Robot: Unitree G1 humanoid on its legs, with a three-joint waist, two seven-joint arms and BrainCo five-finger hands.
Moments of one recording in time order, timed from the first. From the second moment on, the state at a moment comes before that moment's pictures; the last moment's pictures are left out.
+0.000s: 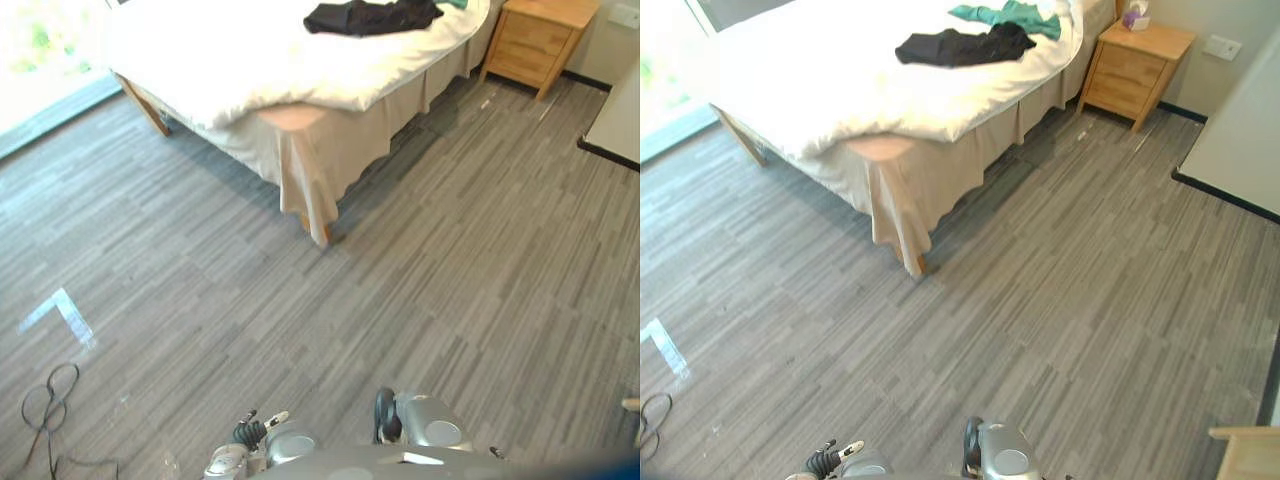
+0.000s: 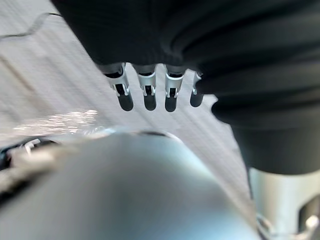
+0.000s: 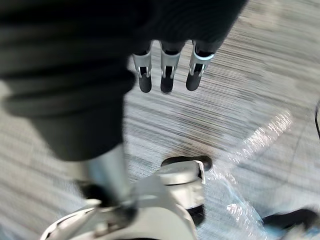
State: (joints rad) left arm 0.15 0.11 0.05 0.99 -0.10 -0.07 0.03; right arm 0.19 -0.14 -0.18 1.04 0.11 0.05 -0.01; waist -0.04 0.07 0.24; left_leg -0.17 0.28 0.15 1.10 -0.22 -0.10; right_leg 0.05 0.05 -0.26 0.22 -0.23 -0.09
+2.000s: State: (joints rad) left arm 0.09 0.18 0.03 1.02 -0.22 -0.24 0.28; right arm 0.17 -0.14 -0.21 1.12 0.19 0.12 0.00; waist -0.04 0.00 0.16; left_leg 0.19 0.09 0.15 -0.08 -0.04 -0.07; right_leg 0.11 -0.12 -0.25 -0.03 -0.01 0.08
